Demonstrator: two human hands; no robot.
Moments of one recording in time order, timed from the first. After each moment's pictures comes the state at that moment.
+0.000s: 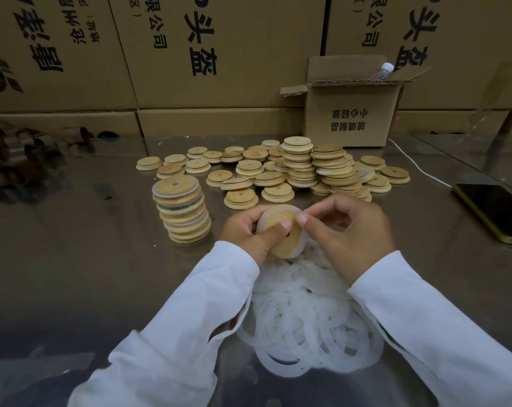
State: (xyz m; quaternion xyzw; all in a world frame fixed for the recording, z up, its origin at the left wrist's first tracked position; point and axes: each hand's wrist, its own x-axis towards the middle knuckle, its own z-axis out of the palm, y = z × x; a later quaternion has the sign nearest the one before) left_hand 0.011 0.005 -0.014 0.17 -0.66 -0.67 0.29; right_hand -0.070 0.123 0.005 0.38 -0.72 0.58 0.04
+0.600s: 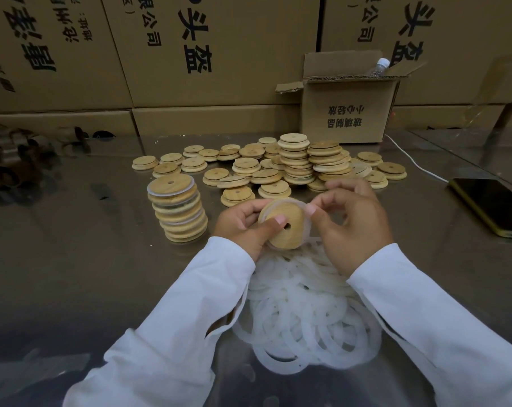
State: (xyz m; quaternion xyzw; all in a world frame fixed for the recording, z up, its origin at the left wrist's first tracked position) left_hand 0.011 0.006 -0.009 0.18 -0.63 -0.69 0.30; right_hand -0.078 0.122 0.005 0.36 -0.77 0.52 0.07
